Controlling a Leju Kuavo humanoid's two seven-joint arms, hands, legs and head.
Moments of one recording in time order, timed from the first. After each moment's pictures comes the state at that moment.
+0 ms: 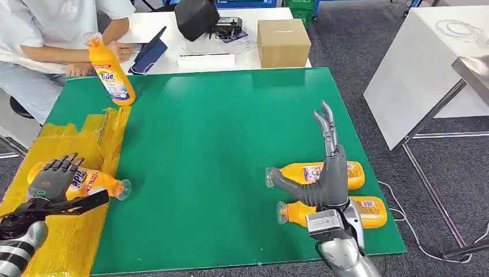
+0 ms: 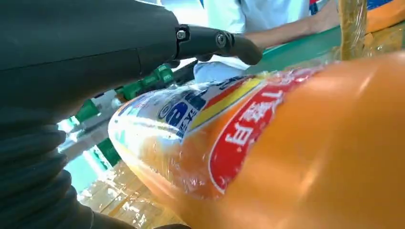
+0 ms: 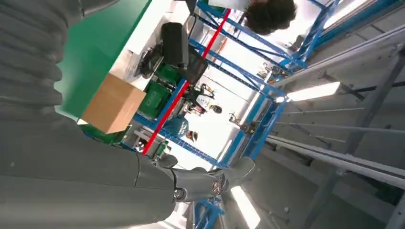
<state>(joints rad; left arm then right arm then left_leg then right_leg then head) -0.34 0.47 -0.19 -0.88 -1.16 0.20 -0.18 -0.08 -0.06 0.39 -1.81 0.41 -0.36 -0.43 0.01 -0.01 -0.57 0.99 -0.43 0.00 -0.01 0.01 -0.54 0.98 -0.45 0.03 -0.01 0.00</state>
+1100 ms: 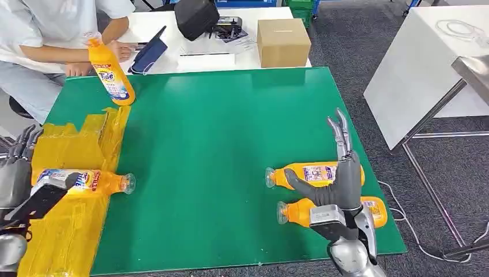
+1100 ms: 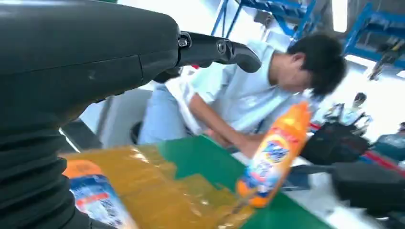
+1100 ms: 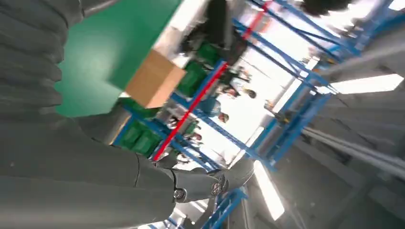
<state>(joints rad) -0.02 0.31 0.18 -1.58 -0.58 0.21 -0.41 -0.02 -0.08 0.29 -1.81 0.57 -0.35 -0.33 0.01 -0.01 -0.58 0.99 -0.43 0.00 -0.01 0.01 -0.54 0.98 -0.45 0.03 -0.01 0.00</state>
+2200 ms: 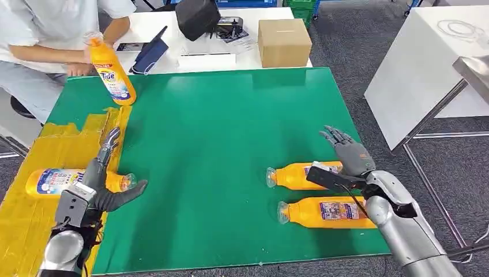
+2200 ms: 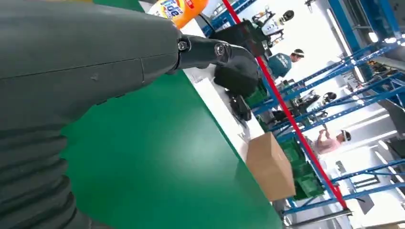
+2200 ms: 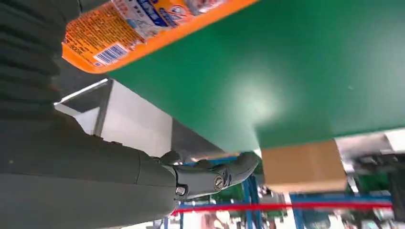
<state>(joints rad) -0.05 0.08 -0.03 -1.61 -0.22 -0.06 -0.45 -0.33 -0.40 0.33 -1.30 0.77 0.09 -0.08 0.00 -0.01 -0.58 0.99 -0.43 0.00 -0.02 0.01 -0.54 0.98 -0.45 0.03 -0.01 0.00</state>
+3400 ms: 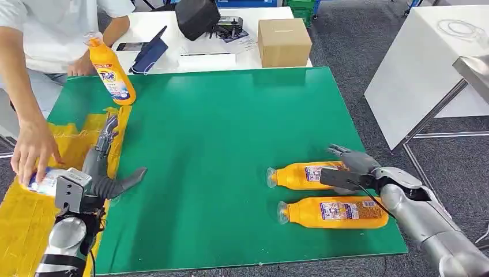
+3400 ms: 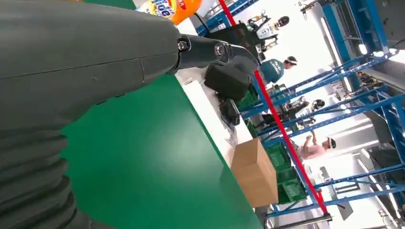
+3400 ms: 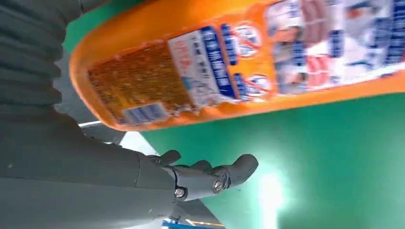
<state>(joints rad) -0.13 0.08 -0.05 -1.54 -0.15 -0.04 -0.47 -0.51 -0.54 0.57 -1.02 0.62 0.26 -0.14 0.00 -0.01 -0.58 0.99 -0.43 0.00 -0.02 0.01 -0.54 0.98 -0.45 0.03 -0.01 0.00</state>
